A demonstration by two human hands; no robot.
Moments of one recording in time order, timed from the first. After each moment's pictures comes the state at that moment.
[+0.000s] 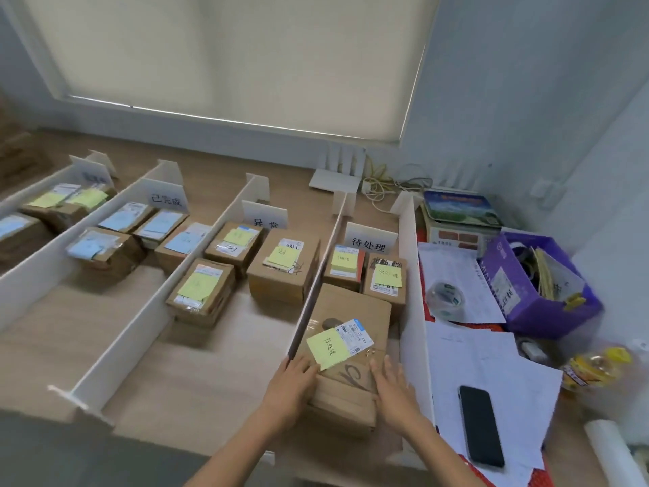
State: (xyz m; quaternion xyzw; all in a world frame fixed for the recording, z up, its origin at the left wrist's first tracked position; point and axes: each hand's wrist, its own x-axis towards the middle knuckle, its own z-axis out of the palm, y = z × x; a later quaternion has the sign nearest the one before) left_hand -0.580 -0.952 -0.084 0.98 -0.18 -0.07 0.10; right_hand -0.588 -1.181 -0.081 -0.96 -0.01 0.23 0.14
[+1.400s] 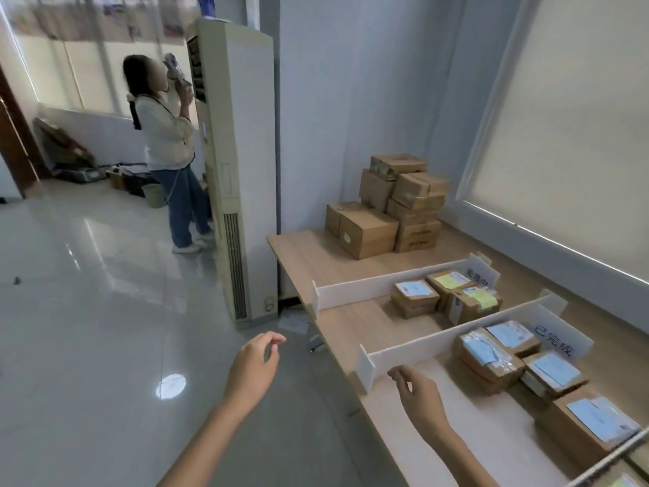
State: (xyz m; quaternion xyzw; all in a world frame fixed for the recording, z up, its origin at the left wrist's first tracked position) left_hand -0.866 -0.274 0.058 0.79 0.43 0.33 0.29; right_hand -0.627 -0.447 0.021 -0.83 -0.40 0.12 0.36
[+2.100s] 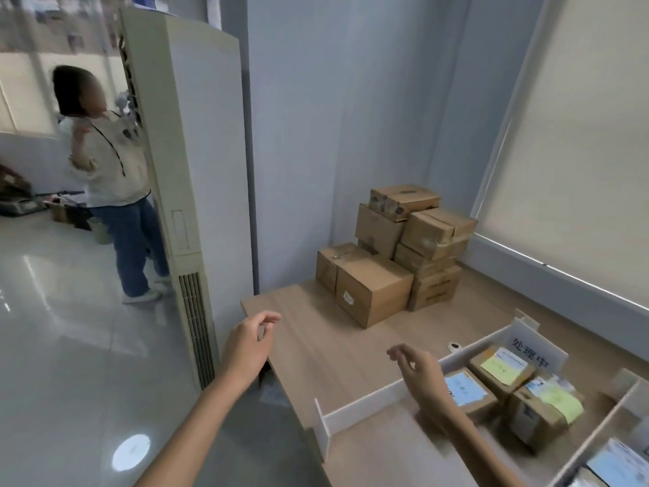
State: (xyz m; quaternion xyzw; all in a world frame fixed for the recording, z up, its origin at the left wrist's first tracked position) left_hand -0.673 0.109 0.111 0.79 0.37 0.35 0.33; right_hand -0.446 -0.083 0.082 -0.81 -0.41 0.09 0.41
